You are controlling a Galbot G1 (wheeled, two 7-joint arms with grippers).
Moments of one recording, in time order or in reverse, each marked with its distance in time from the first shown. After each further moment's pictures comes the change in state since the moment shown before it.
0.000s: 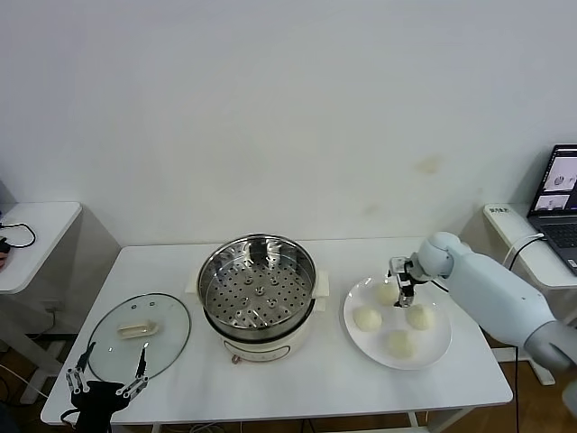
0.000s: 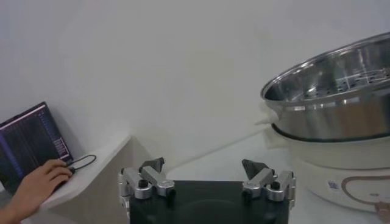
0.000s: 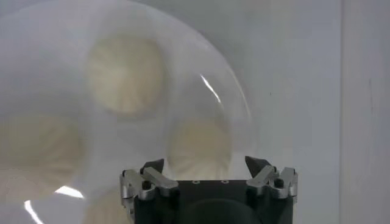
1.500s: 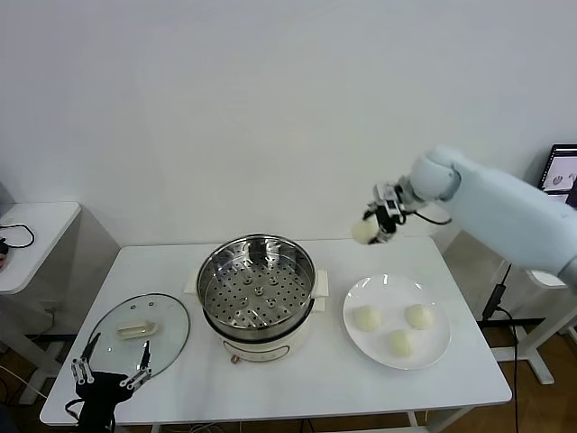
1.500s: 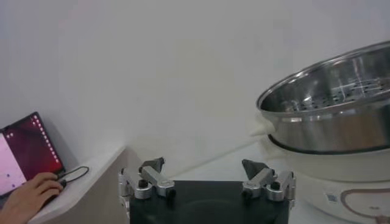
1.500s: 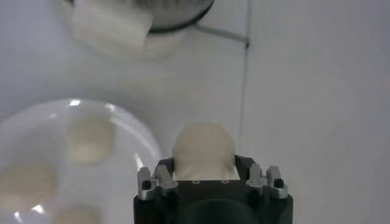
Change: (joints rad) left arm -0.045 0.032 0.007 0.018 -0.012 0.001 -0.001; right arm 0.600 0.061 -0.417 0.253 0.450 -0.055 -0.053
